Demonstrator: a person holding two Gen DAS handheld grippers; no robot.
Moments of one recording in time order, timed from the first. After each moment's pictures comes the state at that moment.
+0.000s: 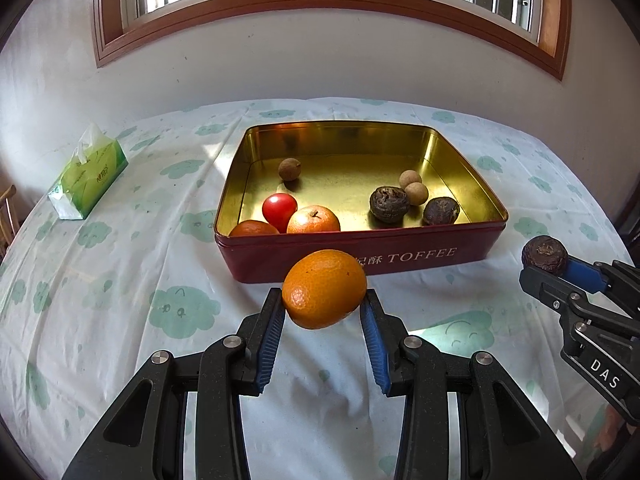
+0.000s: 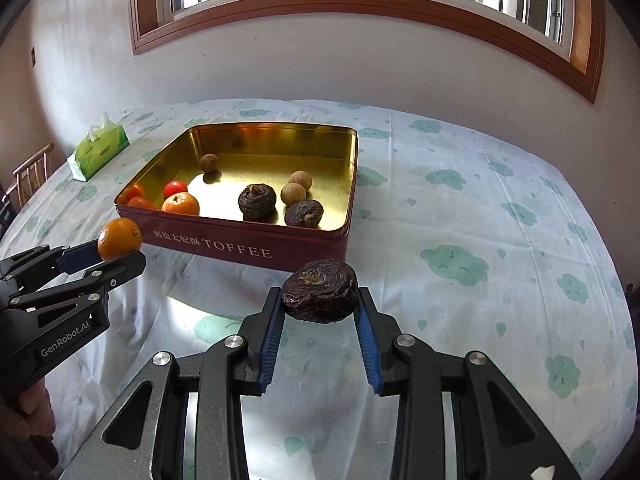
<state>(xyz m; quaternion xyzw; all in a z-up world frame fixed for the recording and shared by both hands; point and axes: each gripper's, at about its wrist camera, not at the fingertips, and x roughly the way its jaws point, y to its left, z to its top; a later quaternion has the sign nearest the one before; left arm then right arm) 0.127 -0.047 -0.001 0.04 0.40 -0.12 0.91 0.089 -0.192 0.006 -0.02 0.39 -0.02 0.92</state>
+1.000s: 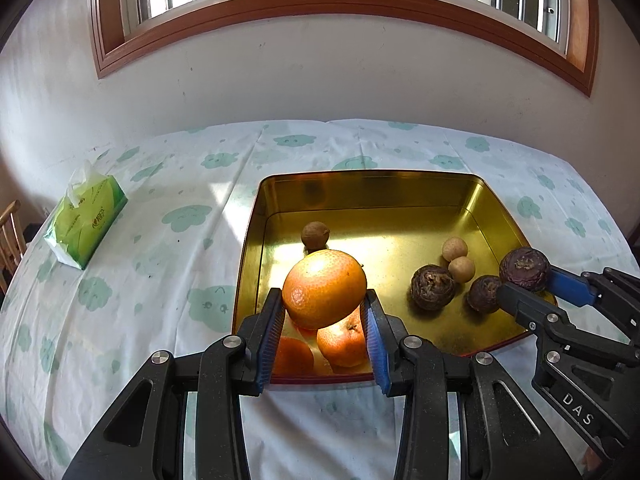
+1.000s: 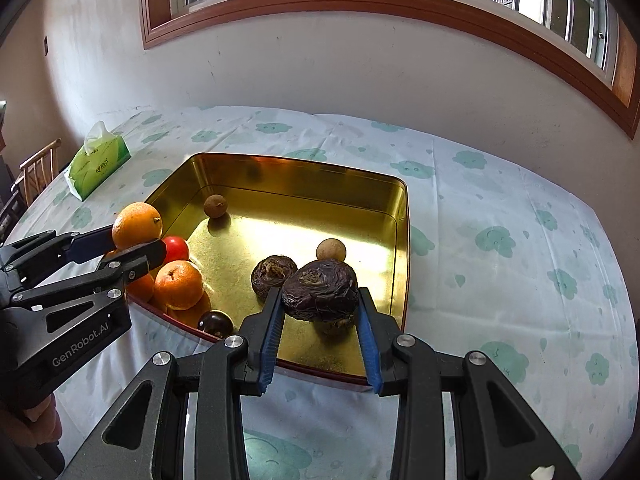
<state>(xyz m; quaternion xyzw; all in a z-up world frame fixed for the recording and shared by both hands) 0.211 -0.049 0.010 0.05 0.40 -0.09 0.91 0.181 -0.175 0.013 -0.03 0.40 0.02 0.92</state>
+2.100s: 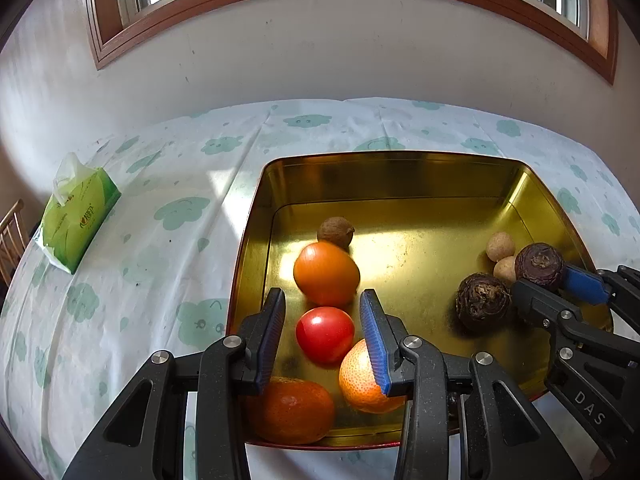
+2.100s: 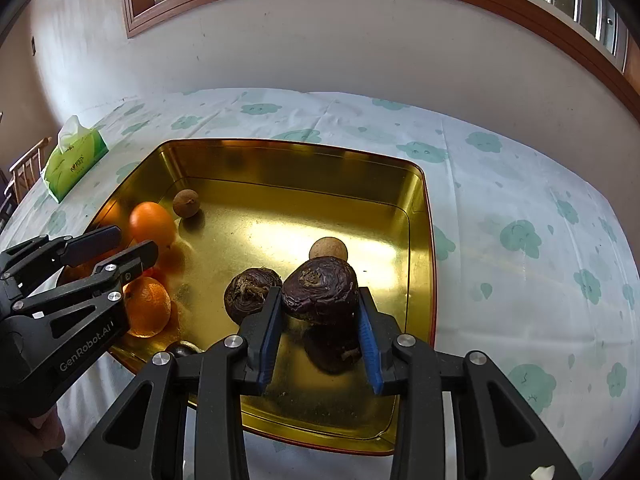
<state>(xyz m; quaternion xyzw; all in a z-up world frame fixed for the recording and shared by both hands) 0.249 -0.051 -0.022 0.06 0.42 -0.07 0.90 0.222 -0.178 -0.014 -0.02 0.43 0.01 0.90</state>
